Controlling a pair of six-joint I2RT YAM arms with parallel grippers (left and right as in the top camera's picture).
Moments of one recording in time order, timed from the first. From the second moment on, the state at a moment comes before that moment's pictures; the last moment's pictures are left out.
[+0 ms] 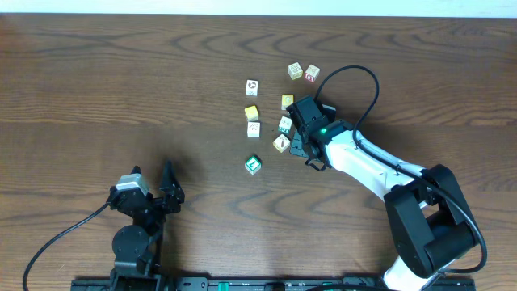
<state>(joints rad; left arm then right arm) -0.10 0.02 0.02 -0.11 -0.14 -0.30 0.52 1.83 1.09 -0.51 0.18 0.78</state>
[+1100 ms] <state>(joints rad) -0.10 0.02 0.02 -0.11 -0.14 -0.30 0.67 1.68 1.08 -0.69 0.10 0.64</state>
